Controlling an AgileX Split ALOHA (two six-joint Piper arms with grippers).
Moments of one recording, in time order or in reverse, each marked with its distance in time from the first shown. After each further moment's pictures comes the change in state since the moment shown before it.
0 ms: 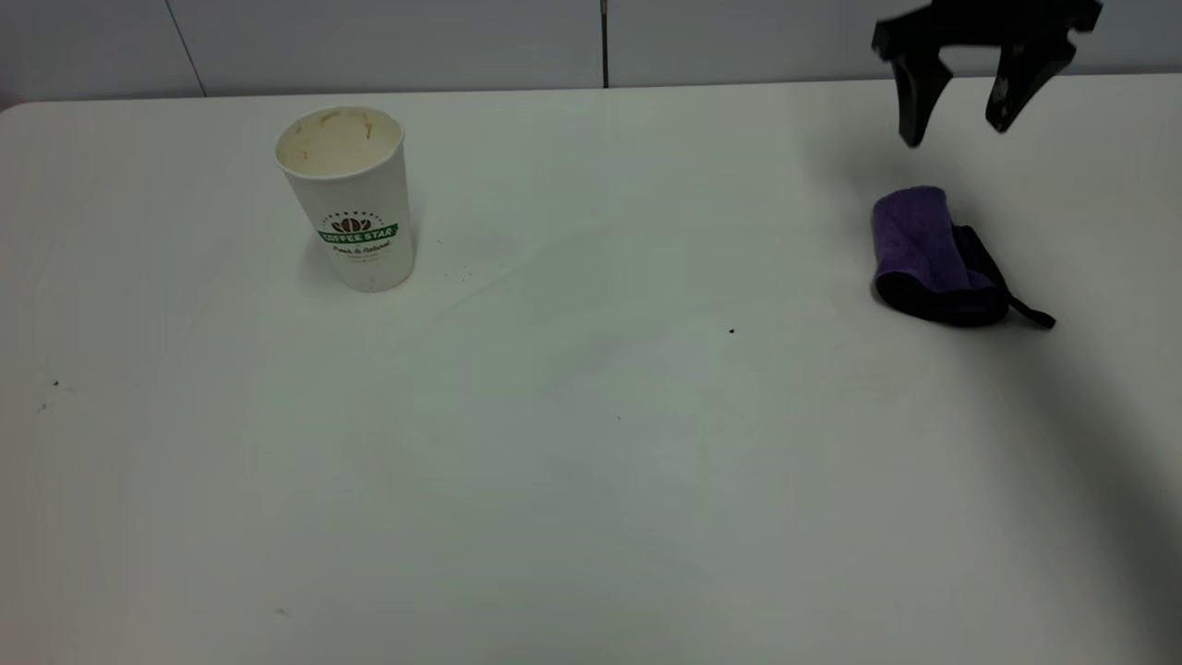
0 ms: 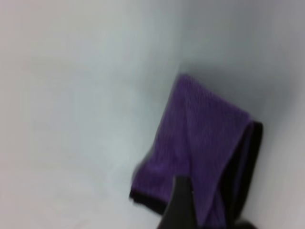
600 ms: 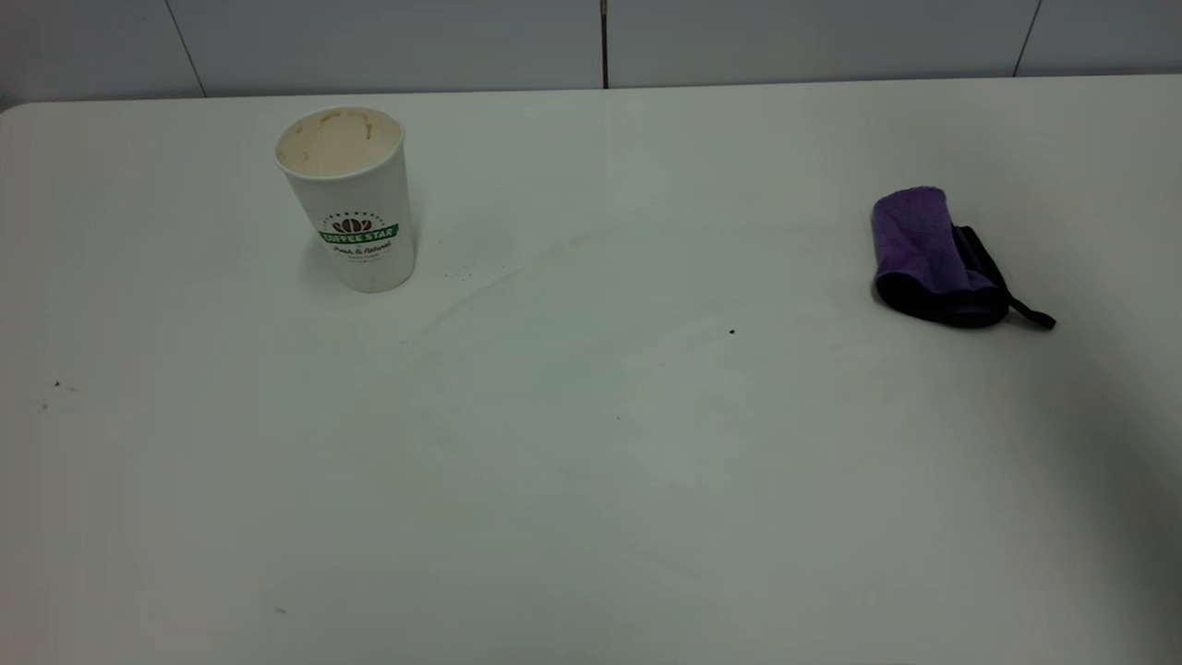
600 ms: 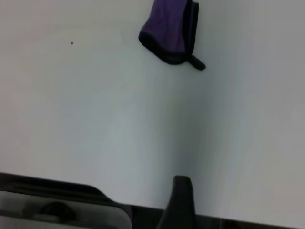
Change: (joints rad) left arm 0.000 0.000 0.000 0.000 0.000 0.000; right arm 0.001 -1.211 0.954 -0.011 0.022 0.020
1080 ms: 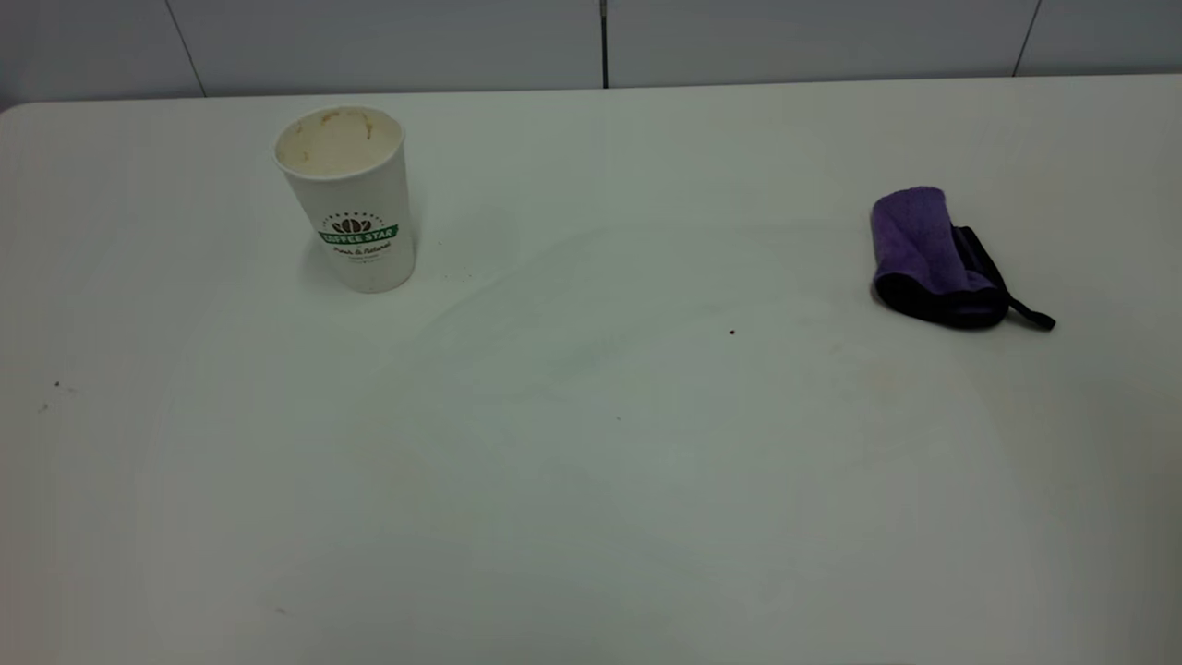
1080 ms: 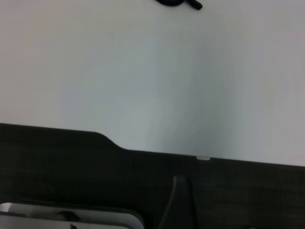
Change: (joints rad) left arm 0.000 0.000 0.000 0.000 0.000 0.000; right arm 0.001 -0.828 0.627 0.002 0.012 0.067
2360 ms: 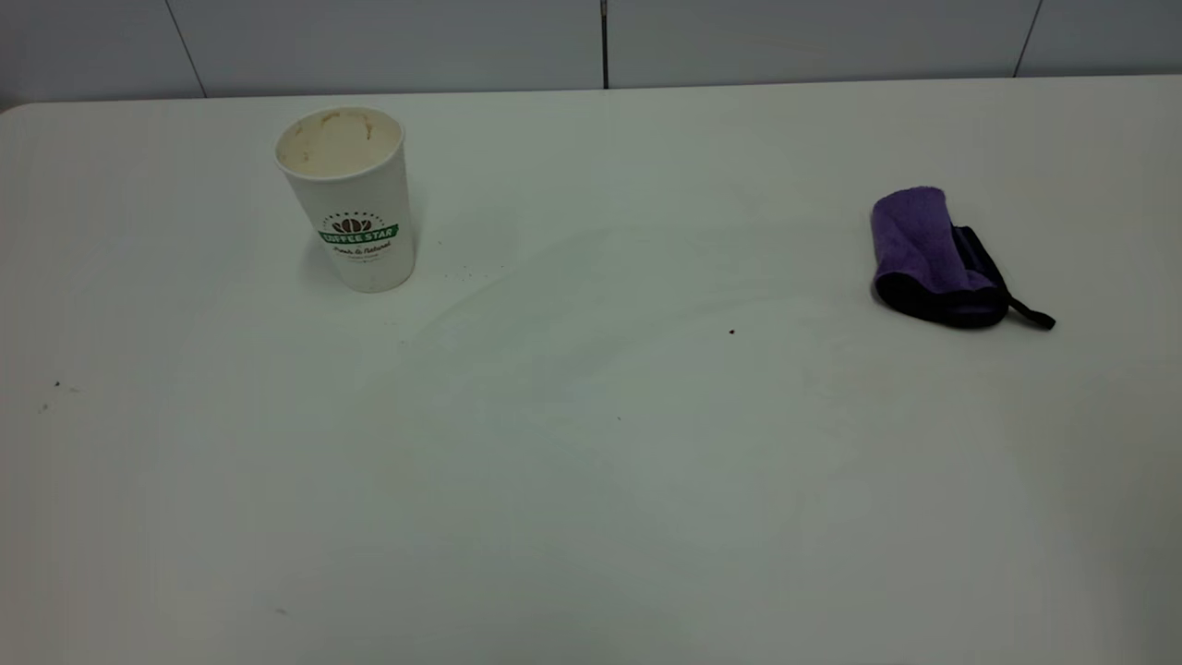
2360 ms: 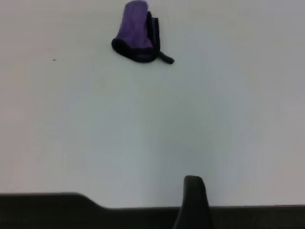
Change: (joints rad) left arm 0.000 0.000 0.000 0.000 0.000 0.000; right arm -0.152 -0.481 0.276 0.015 -0.124 -0.023
